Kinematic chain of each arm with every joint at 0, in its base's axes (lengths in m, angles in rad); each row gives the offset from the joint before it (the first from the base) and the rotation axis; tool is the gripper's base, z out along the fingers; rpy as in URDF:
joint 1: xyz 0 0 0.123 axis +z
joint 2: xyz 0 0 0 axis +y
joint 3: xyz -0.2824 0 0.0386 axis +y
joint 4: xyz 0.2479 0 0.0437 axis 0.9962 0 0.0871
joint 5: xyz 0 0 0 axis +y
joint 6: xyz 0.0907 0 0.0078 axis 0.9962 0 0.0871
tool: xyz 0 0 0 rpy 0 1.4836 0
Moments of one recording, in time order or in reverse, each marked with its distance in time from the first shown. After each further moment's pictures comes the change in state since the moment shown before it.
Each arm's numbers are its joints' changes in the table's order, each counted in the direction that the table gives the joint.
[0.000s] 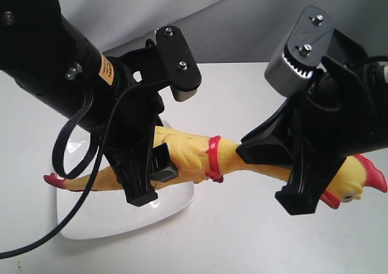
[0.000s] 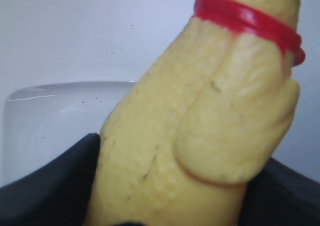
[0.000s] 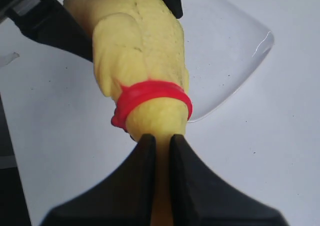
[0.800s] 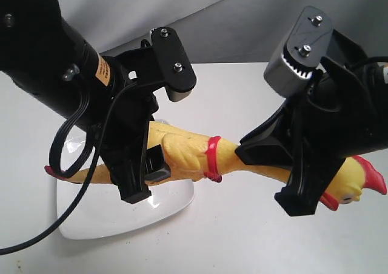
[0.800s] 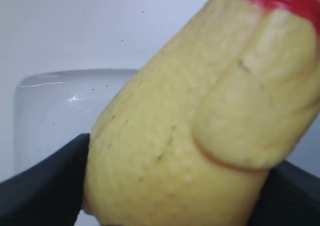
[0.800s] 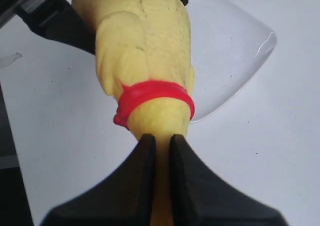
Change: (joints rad) left arm 0.000 0.000 0.000 0.052 0.015 -0.027; right arm 0.000 0.000 0.000 0.006 0.000 0.000
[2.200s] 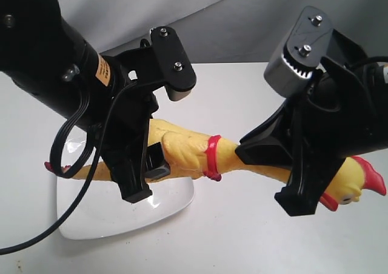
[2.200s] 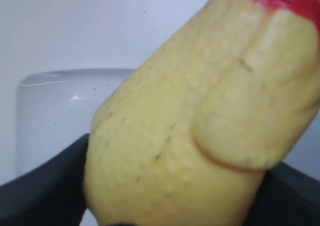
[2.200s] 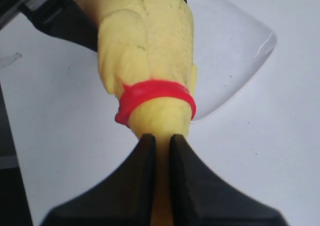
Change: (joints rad) left arm 0.000 0.000 0.000 0.008 0.000 -0.015; right arm 0.000 0.000 0.000 0.000 0.002 -0.004
